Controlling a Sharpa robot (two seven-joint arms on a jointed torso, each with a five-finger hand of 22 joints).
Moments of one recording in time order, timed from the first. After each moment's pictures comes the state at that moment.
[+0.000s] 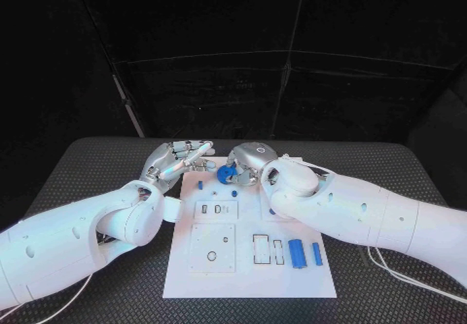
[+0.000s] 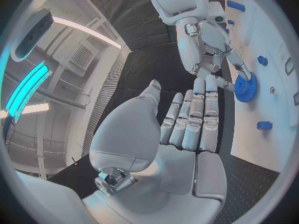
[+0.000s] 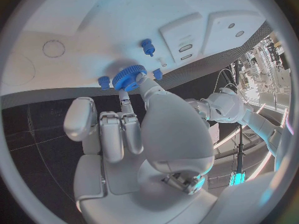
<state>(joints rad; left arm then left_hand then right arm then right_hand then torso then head) 1.04 -0.89 0.13 1.63 -0.16 -0.39 0.46 1.32 0.01 0.04 0.18 0.04 0.85 0.22 0.14 0.07 0.94 0.18 0.13 0.07 1.10 0.12 0.25 0.20 0.18 1.00 0.22 0.37 0.15 1.15 -0.45 0.06 1.31 -1.79 -0.33 -0.31 1.35 -0.07 0.21 0.08 0.16 1.00 0.14 0.21 0.07 1.47 0.04 1.55 1.31 1.46 -0.03 1.55 1.31 0.11 1.33 0.08 1.36 1.07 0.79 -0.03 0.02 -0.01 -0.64</state>
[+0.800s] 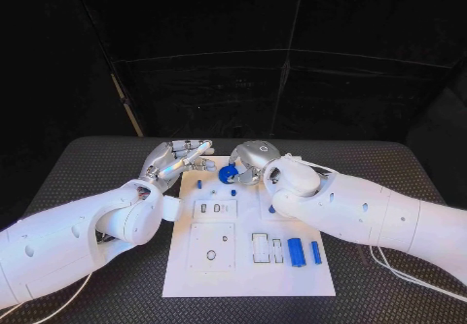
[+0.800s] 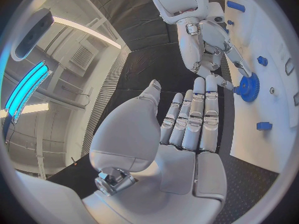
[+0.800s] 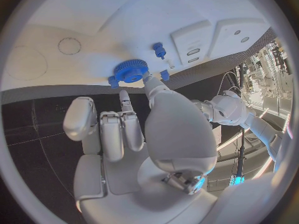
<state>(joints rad) 1.04 -0.89 0.13 1.62 -0.16 -0.38 0.46 1.32 0.01 0.04 0.18 0.04 0.85 0.22 0.14 0.07 0.94 0.18 0.13 0.07 1.10 0.12 0.25 0.20 0.18 1.00 0.22 0.37 0.15 1.15 -0.46 0.06 1.31 -1.82 -0.35 -0.34 1.26 -0.16 0.15 0.16 0.06 0.92 0.15 0.11 0.06 1.47 0.06 1.52 1.31 1.47 -0.02 1.56 1.31 0.11 1.33 0.09 1.36 1.06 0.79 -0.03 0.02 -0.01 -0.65</state>
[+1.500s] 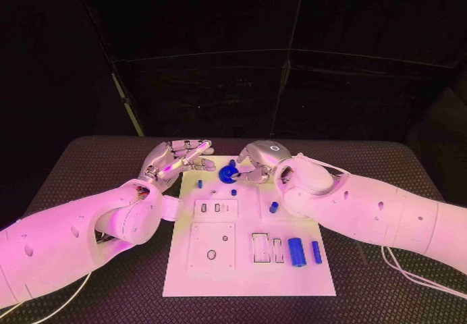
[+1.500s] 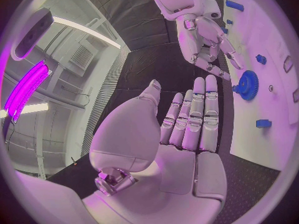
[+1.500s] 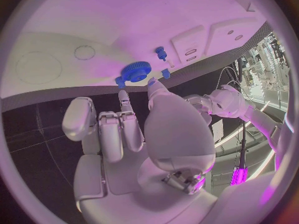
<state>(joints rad) 1.04 -0.89 0.13 1.62 -0.16 -0.38 0.45 1.32 0.01 0.03 0.18 0.04 0.85 0.22 0.14 0.07 0.94 0.18 0.13 0.07 1.10 0.12 0.25 0.20 0.18 1.00 0.22 0.37 0.15 1.15 -0.56 0.06 1.37 -1.72 -0.39 -0.29 1.27 -0.09 0.05 0.27 0.15 0.95 0.16 0.08 0.07 1.47 0.07 1.51 1.31 1.47 0.00 1.56 1.31 0.11 1.33 0.10 1.36 1.06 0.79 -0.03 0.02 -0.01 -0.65</state>
